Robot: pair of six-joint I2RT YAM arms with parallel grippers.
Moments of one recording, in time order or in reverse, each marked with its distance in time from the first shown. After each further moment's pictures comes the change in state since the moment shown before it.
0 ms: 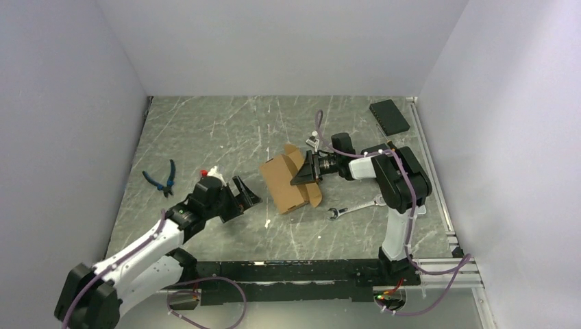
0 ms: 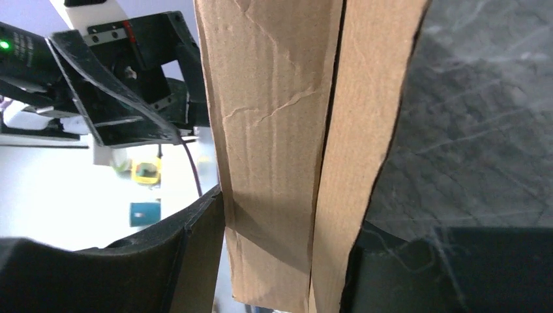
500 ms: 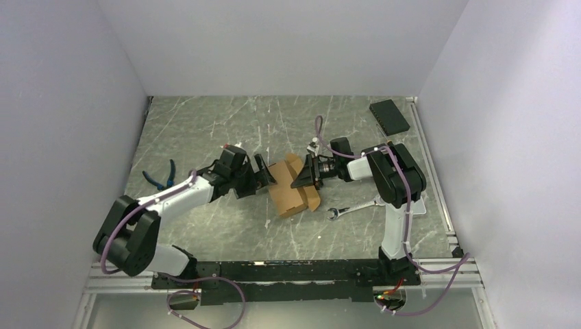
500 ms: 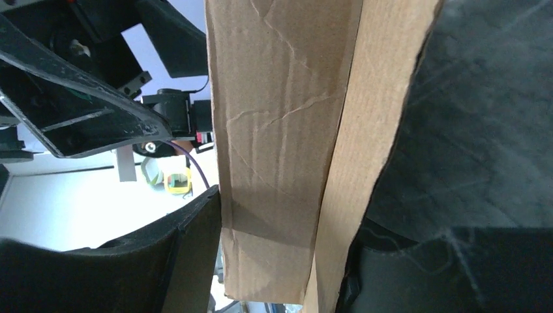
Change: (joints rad) left arm 0.004 0.557 0.345 0.037 0.021 0.118; right arm -0.009 0.096 0.002 0.004 0.004 0.100
